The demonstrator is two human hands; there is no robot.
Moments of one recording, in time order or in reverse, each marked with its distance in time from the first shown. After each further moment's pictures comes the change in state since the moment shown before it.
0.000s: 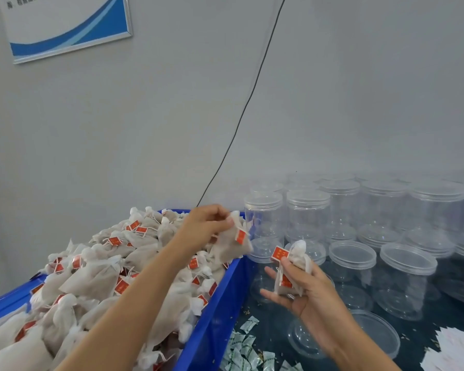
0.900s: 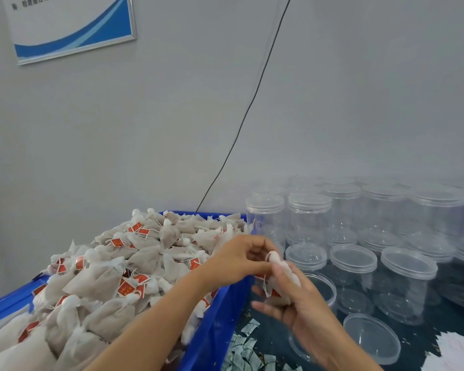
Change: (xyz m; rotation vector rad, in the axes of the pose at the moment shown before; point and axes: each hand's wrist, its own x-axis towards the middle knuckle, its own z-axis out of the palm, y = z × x) left_hand -0.016 -0.008 0.045 -0.003 -0.464 0.169; right_hand -0.001 0.012 0.009 -0.050 -0.069 0.076
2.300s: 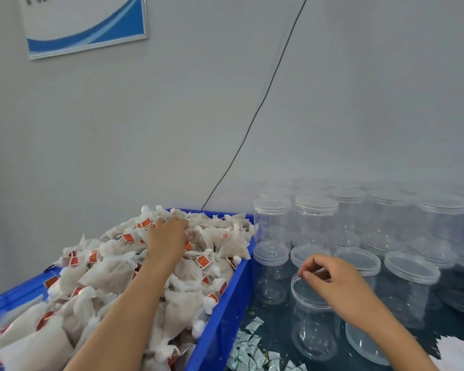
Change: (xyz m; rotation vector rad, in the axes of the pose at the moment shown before) left_hand -0.032 -0.056 -0.100 1.260 0.612 -0.549; right_hand -0.007 -0.050 -0.024 -1.297 0.153 -0.319
